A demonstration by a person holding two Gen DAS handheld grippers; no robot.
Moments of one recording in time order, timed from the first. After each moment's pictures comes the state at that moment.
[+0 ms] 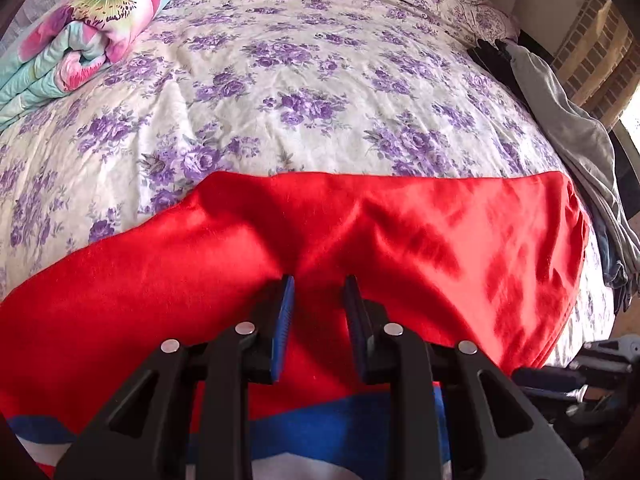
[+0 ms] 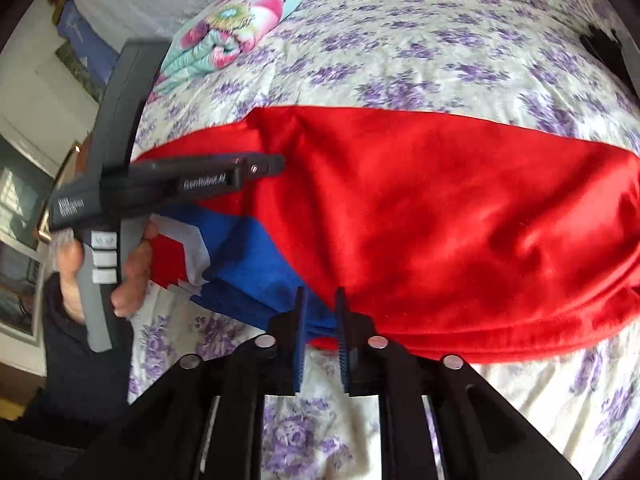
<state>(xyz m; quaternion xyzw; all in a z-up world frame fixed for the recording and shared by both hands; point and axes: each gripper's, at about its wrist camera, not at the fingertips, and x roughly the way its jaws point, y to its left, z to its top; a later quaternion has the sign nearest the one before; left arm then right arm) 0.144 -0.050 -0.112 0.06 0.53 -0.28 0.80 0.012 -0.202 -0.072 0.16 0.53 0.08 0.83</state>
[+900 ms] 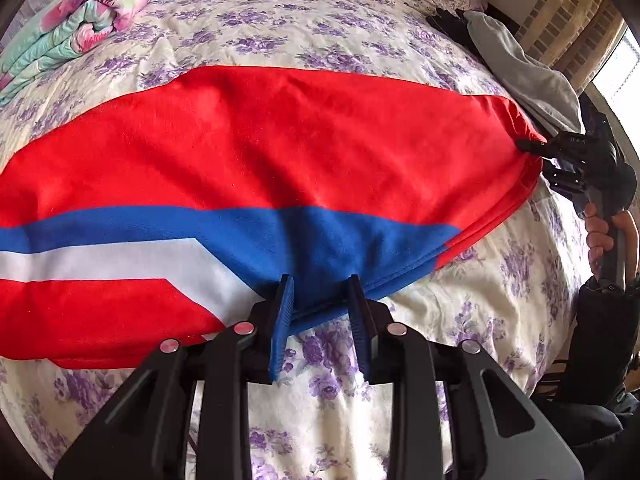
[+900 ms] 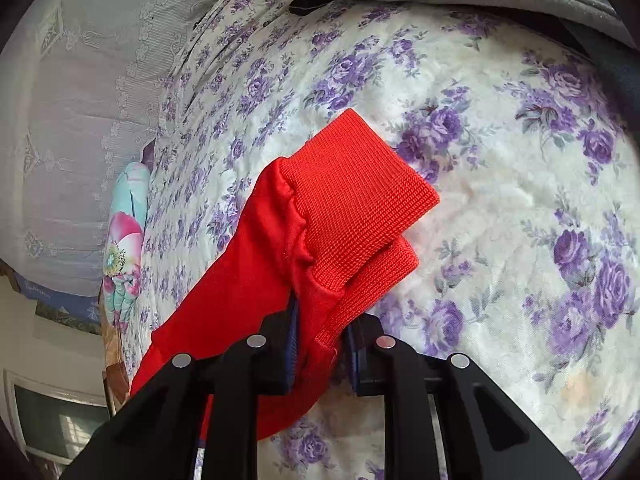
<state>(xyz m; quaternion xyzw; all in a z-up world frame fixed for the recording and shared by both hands) 0.040 -0.040 -0.109 0.08 0.54 -0.29 0.78 -0.038 -0.445 -0.119 0.45 0.40 -0.10 0.79</state>
